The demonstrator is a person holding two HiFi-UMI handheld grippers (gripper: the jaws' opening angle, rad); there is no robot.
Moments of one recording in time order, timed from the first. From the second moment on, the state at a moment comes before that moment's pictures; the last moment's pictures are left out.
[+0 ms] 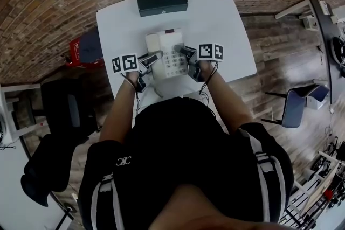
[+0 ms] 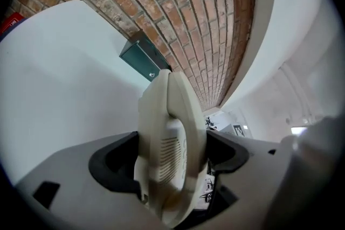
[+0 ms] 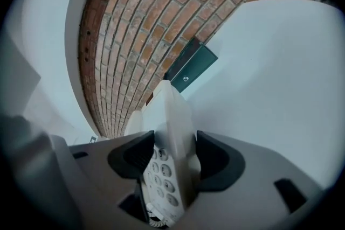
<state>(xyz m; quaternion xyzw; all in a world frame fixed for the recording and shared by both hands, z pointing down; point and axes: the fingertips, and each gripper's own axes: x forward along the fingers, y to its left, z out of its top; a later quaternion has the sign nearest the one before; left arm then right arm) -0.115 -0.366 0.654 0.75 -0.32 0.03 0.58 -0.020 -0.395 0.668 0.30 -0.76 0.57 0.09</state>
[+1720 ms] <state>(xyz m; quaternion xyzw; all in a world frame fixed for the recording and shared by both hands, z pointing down) -0.232 -0.393 0.618 0.75 -0.59 0.03 0.31 0.009 -0.440 0.609 0.44 -0.84 0.33 0.05</state>
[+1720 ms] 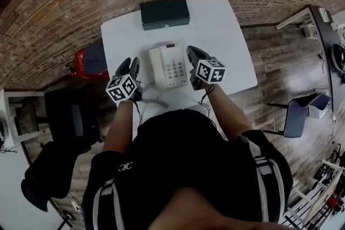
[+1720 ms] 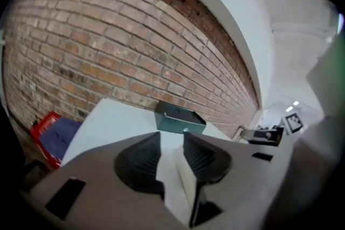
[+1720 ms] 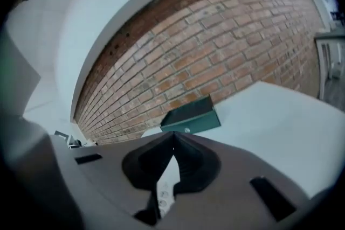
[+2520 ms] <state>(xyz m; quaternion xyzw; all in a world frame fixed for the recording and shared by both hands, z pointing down) -0.214 -0.369 0.385 0.75 -0.66 0.02 0.03 0.007 -0.402 0.392 0.52 -0.86 -0.01 -0.03</state>
